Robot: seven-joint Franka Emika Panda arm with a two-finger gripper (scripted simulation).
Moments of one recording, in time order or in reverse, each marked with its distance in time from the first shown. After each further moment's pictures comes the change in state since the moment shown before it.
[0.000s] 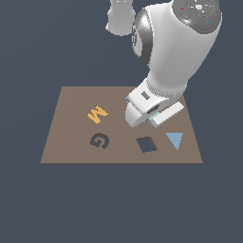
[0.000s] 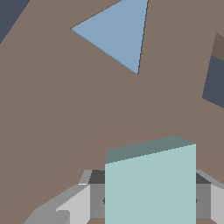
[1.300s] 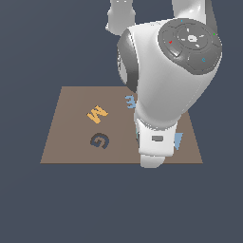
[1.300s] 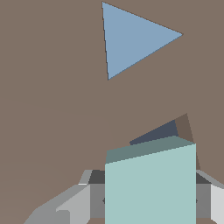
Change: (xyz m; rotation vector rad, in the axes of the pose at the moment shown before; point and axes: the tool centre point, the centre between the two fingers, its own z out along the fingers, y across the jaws) arm 0.047 0.069 -0.003 -0.001 0.000 -0.891
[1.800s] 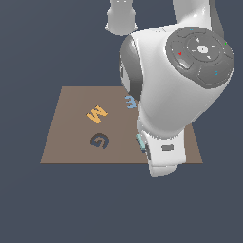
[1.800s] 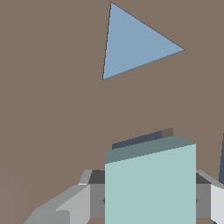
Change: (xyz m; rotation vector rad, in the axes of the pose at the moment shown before) arm 0.007 0.018 0.000 0.000 0.000 -0.191
